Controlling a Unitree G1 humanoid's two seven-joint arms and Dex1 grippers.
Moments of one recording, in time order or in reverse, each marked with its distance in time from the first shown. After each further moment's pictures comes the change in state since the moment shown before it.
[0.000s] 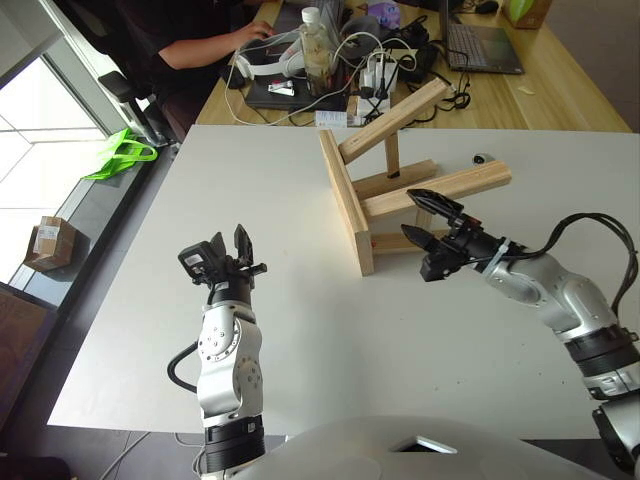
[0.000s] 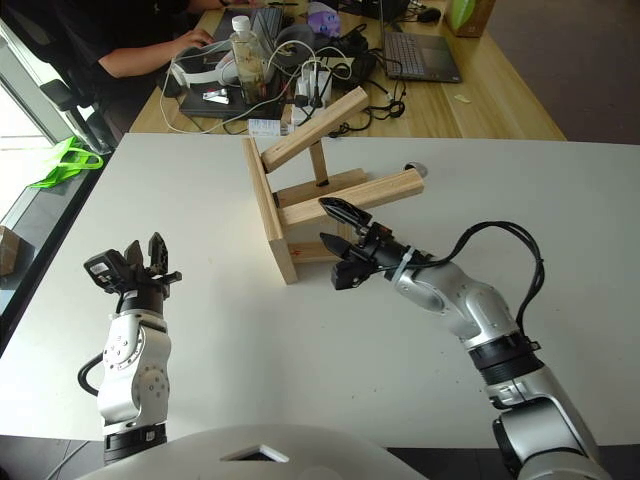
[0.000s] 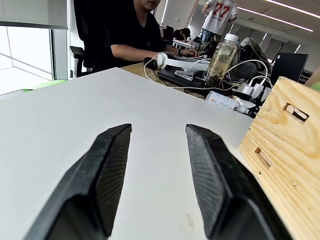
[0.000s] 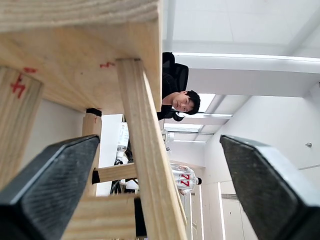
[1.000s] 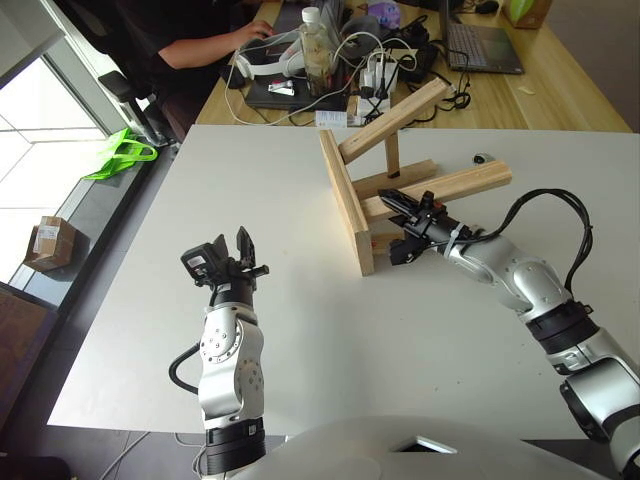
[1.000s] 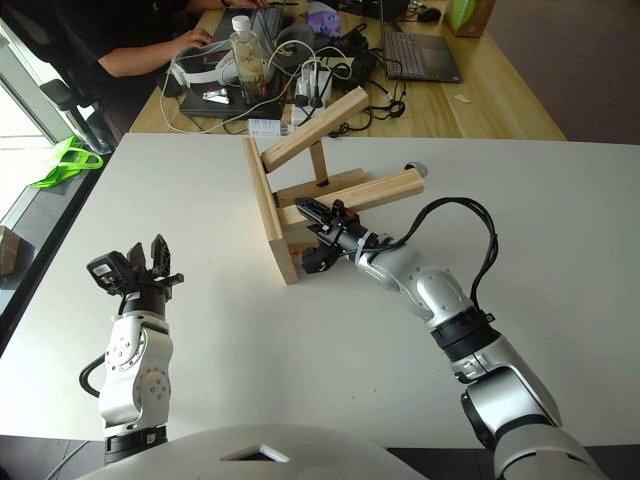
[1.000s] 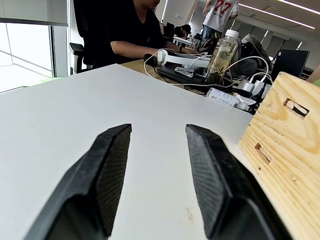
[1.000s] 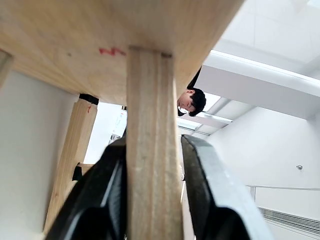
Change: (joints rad) left arm 0.014 -0.008 -0.013 -0.007 0.000 0.007 0.011; right arm -0.163 0.088 0.140 0.087 -0.216 0.193 0.034
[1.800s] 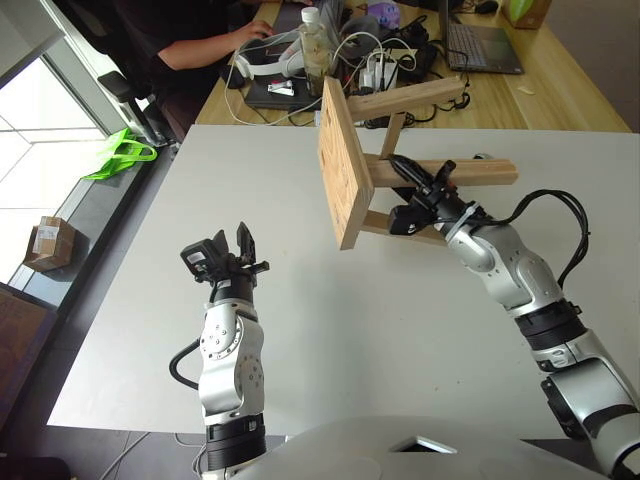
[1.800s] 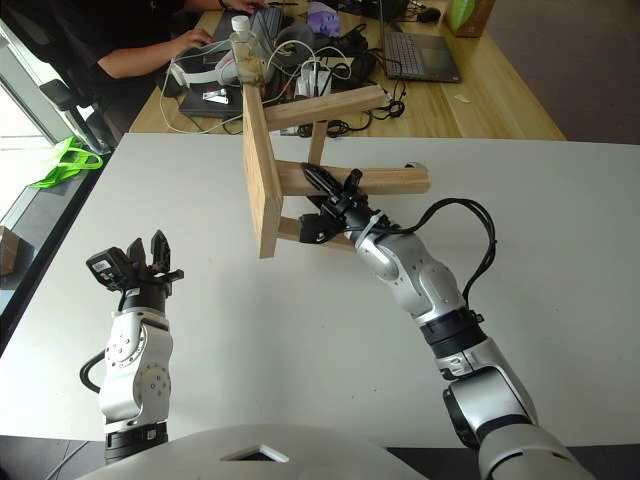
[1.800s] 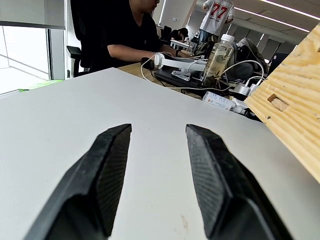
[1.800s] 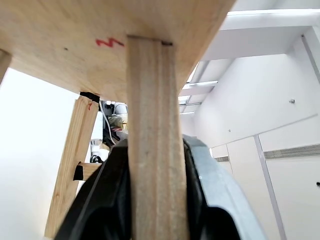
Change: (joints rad) left arm -0.021 0.007 0.003 0.003 0.000 0.000 -0.006; right arm 0.017 0.120 -0.132 -0.033 0.258 0.041 0.003
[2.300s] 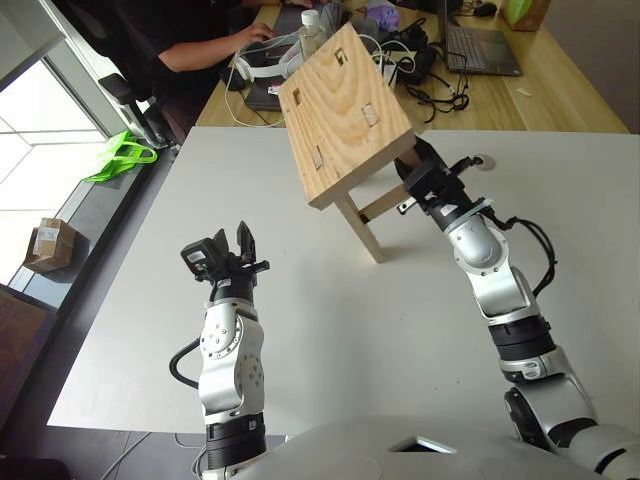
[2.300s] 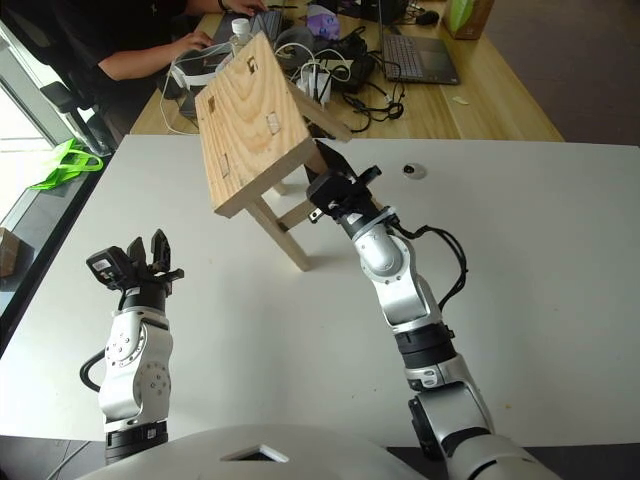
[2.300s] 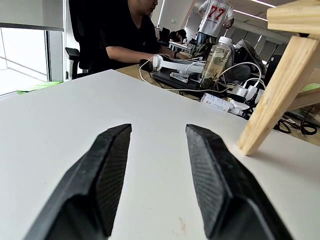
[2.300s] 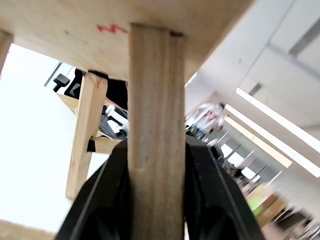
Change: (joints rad) left arm -0.004 0.001 0.002 0.002 0.000 0.000 -0.004; right arm 0.084 0.240 -0.178 -0.032 0.574 0.205 0.125
